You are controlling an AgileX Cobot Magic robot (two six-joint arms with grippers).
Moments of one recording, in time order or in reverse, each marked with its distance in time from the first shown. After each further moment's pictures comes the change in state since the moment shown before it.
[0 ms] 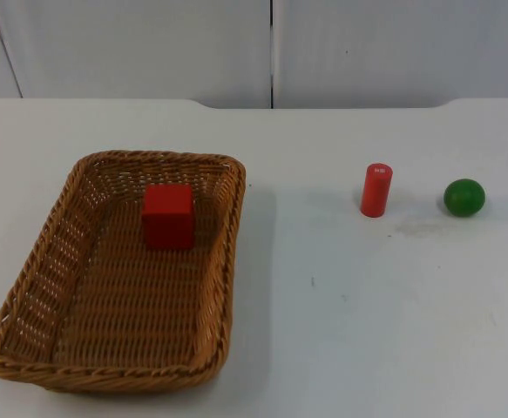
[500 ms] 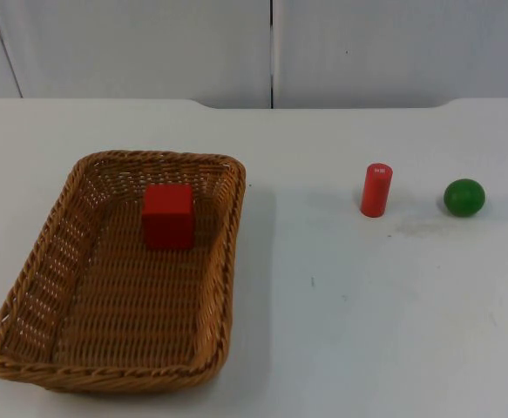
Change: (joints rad) right arm 0.000 0.000 0.000 0.000 -0.002 0.000; left arm 0.000 0.000 0.000 0.000 0.000 0.000
